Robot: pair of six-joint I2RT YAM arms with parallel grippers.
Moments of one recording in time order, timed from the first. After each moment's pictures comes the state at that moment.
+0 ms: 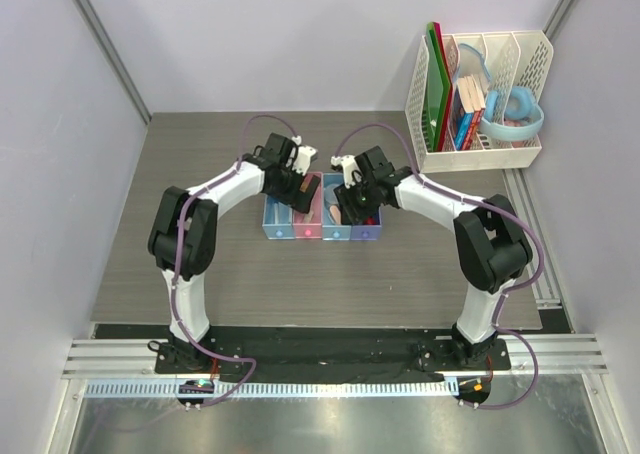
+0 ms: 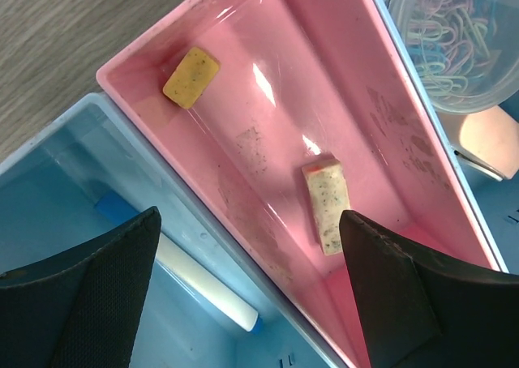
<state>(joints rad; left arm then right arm) -0.43 1.97 1.45 -0.51 0.20 0.11 0.53 1.82 1.26 -0.43 -0.28 -0.06</state>
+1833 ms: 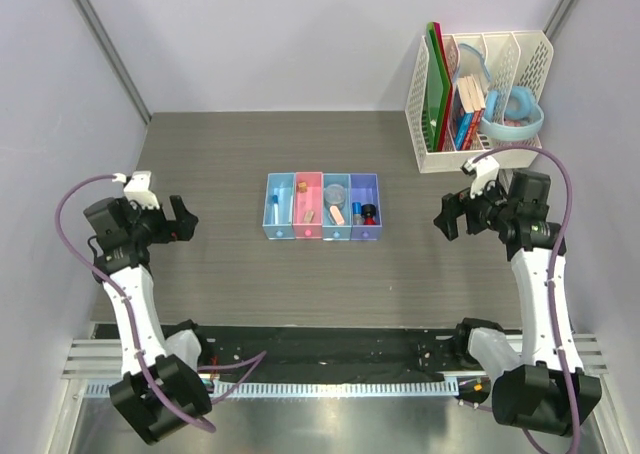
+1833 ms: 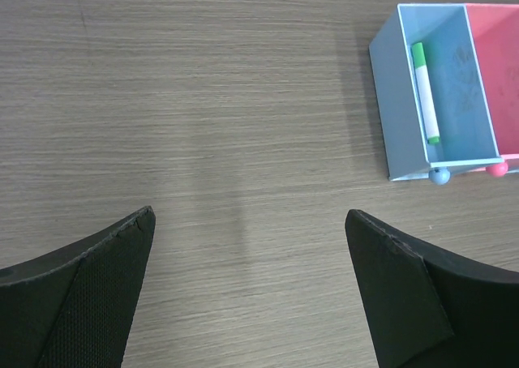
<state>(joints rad) 0.48 0.87 0.74 -0.47 0.59 0.20 -0.18 0.95 0.93 -0.70 -0.56 -0.43</state>
